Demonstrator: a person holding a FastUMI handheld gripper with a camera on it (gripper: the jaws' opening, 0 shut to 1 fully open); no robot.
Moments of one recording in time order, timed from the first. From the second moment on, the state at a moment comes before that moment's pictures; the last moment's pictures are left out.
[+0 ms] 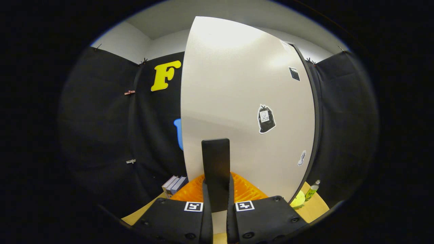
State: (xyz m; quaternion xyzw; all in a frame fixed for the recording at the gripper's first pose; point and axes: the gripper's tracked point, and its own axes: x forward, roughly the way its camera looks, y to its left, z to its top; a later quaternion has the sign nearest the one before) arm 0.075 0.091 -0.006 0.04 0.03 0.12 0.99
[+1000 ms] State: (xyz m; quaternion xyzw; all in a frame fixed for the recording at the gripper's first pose) arm -0.006 -0.063 -0.003 0.06 0.03 0.08 0.99
